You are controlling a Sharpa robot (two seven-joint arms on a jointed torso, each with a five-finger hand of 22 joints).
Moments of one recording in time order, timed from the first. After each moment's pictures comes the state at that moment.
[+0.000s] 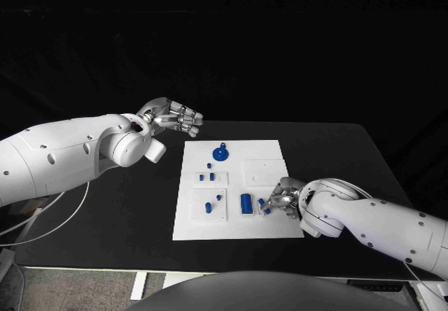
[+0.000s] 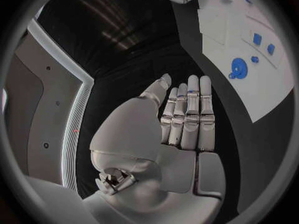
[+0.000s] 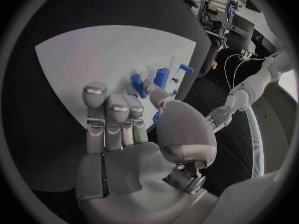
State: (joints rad) left arm 1.32 -0.78 -0.18 1.30 -0.29 -0.16 0.17; left_hand 1.40 -0.01 0.16 -0.10 0.19 1.06 0.14 0.06 0.06 1.17 0.11 0.06 0.06 1.28 0.06 0.06 0.16 0.08 1.07 0.05 0.07 0.94; right arm 0.80 -0.79 0.15 1.58 -1.20 -0.14 -0.63; right_hand 1.04 0.01 0.46 -0.21 0.12 1.28 0.03 0.06 0.07 1.37 -0.05 1.03 1.19 1.45 -0.10 1.08 0.94 0.06 1.47 -0.12 0.69 1.31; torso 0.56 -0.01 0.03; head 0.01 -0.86
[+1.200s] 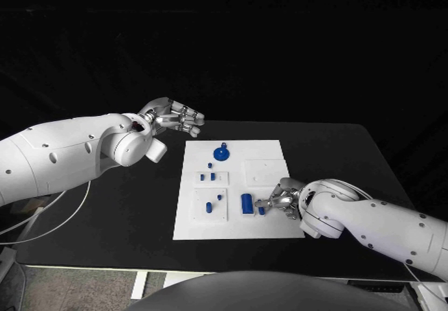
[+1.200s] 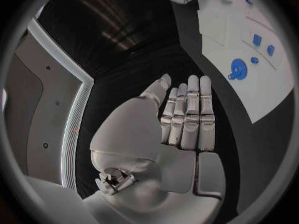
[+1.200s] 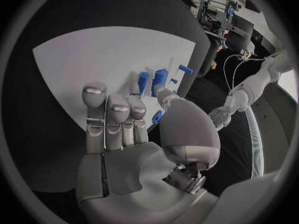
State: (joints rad) left arm 1.32 -0.78 -0.18 1.30 -0.29 -0.15 0.16; left_hand 1.40 -0.01 0.16 -0.09 0.19 1.06 0.14 0.06 0.06 1.17 0.11 0.06 0.06 1.28 0.06 0.06 0.16 0.08 1.07 0.05 0.07 0.94; right arm 0.80 -0.79 0.15 1.58 -1.20 -0.15 -0.63; right_hand 1.02 -0.15 0.31 0.12 0.05 1.31 0.01 0.07 0.07 1.38 -0.06 1.03 1.19 1.45 -0.10 1.08 0.95 0.04 1.46 -0.13 0.69 1.31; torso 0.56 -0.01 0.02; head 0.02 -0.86
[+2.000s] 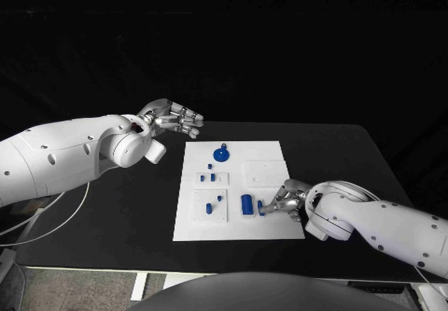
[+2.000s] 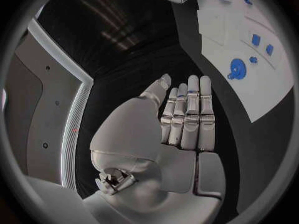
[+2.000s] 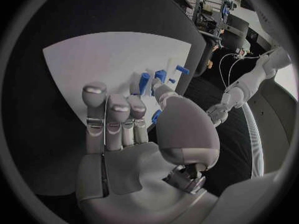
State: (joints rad) left arm 1.32 -0.78 -0.18 1.31 -0.29 -0.15 0.16; left_hand 1.40 -0.01 0.16 -0.09 0.19 1.06 0.14 0.06 0.06 1.17 0.11 0.06 0.06 1.28 0.06 0.06 0.16 0.08 1.07 0.05 0.07 0.94; right arm 0.80 -0.84 0.15 1.60 -1.16 -0.13 -0.57; right_hand 1.11 -0.16 0.24 0.06 0.05 1.31 0.02 0.07 0.07 1.38 -0.06 1.02 1.19 1.45 -0.10 1.07 0.95 0.04 1.46 -0.13 0.68 1.31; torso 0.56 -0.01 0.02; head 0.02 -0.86
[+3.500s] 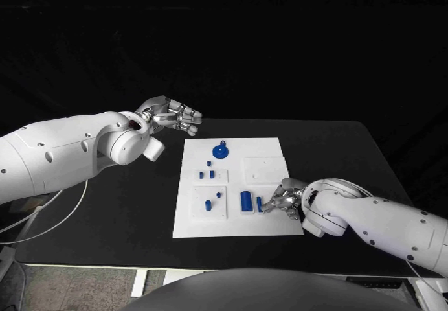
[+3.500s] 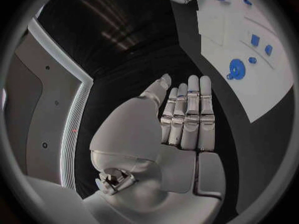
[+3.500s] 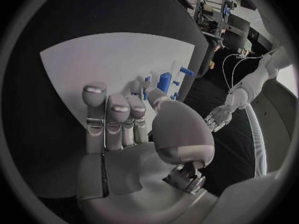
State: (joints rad) left arm 1.32 -0.78 -0.18 1.31 -0.29 -0.14 0.16; left_hand 1.40 -0.01 0.16 -0.09 0.19 1.06 0.14 0.06 0.06 1.17 0.11 0.06 0.06 1.28 0.06 0.06 0.16 0.08 1.07 0.05 0.07 0.94; right arm 0.79 -0.80 0.15 1.55 -1.16 -0.11 -0.59; right_hand 1.11 -0.02 0.29 -0.13 0.05 1.31 0.02 0.07 0.07 1.38 -0.06 1.02 1.19 1.45 -0.10 1.07 0.96 0.05 1.46 -0.13 0.67 1.31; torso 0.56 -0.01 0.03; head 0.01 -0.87
